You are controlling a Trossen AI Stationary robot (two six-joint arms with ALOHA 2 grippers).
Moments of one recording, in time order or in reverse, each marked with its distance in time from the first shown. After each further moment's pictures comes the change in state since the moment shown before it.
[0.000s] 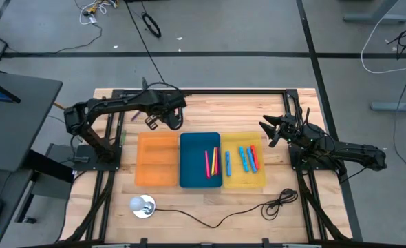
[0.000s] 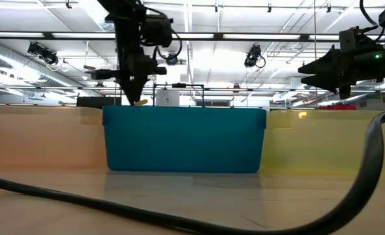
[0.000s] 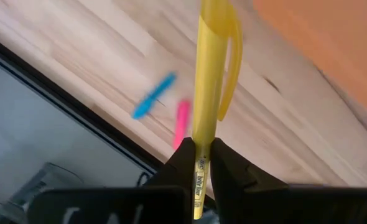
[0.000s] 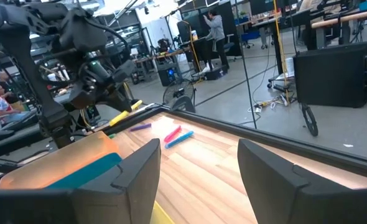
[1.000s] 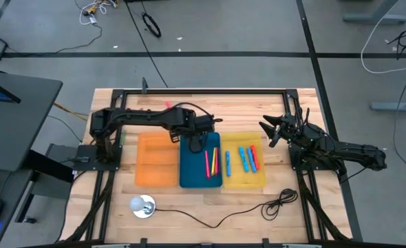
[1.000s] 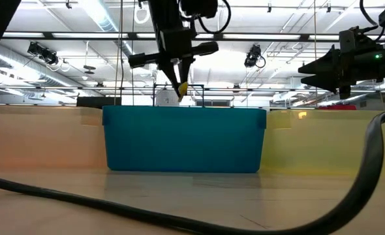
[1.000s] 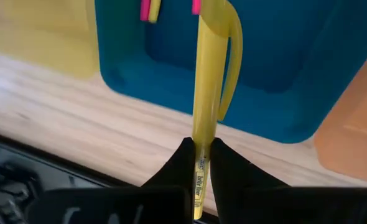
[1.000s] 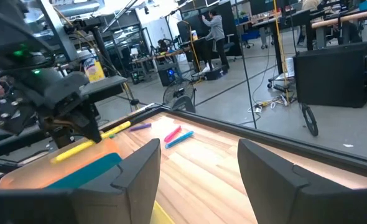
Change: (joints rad) left arm -0.297 0.277 0.380 -0.038 0.060 0.168; right arm 0.000 0.000 0.000 0.000 0.000 0.000
